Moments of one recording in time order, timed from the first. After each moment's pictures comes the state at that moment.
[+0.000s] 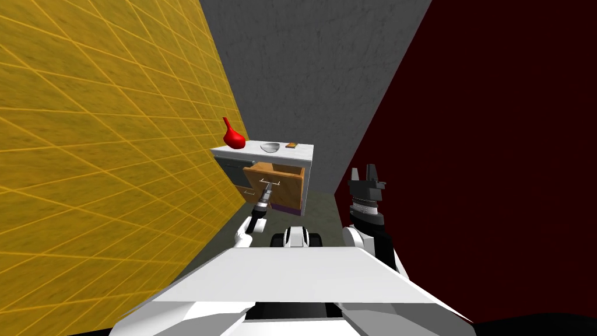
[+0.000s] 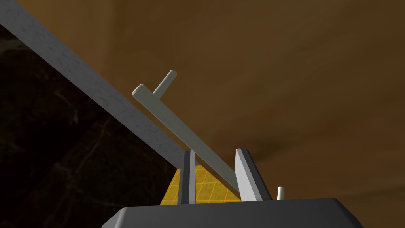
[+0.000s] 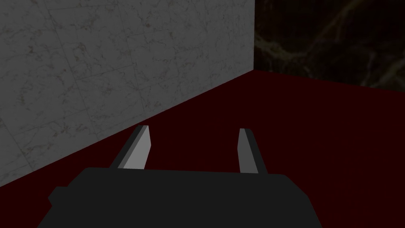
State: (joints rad) left arm 0.00 0.10 0.03 -1.18 -0.20 -0.96 -0.36; right arm 0.54 0.00 0.04 -2.39 -0.04 -0.51 -0.04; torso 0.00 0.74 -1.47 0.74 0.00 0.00
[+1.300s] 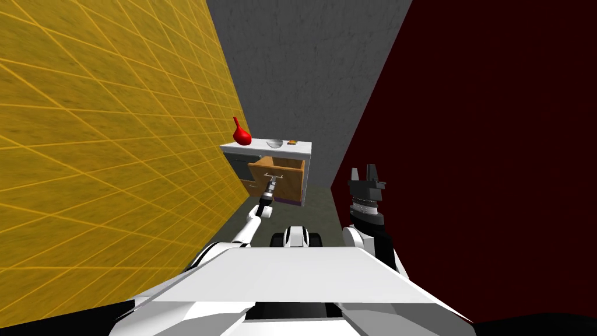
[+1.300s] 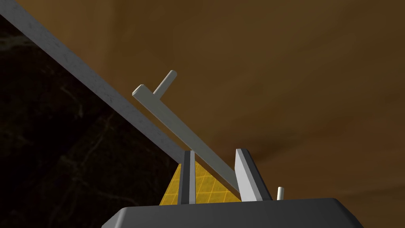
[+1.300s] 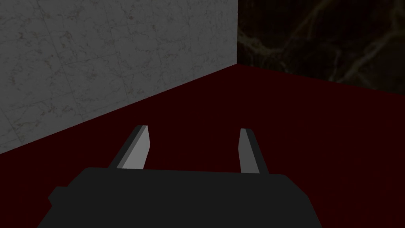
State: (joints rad) left arm -0.32 0.10 0.05 -0.80 -0.11 -1.01 -0.47; right arm 0.54 0.00 0.04 -2.39 -0.04 -0.51 -0.04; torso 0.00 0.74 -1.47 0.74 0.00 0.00
